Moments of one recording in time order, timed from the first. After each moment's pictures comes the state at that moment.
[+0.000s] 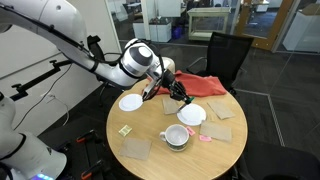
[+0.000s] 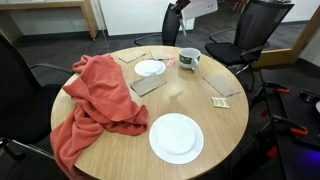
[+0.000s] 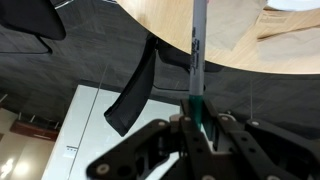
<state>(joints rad) -0.01 0.26 -0.20 -2.06 -1.27 2.58 1.62</state>
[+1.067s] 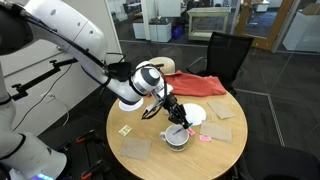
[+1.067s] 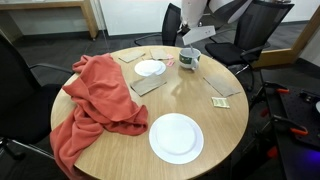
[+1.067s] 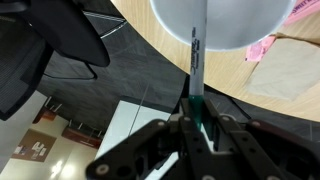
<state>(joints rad) -0.04 0.45 -0.20 -2.03 -1.28 2.46 1.76</state>
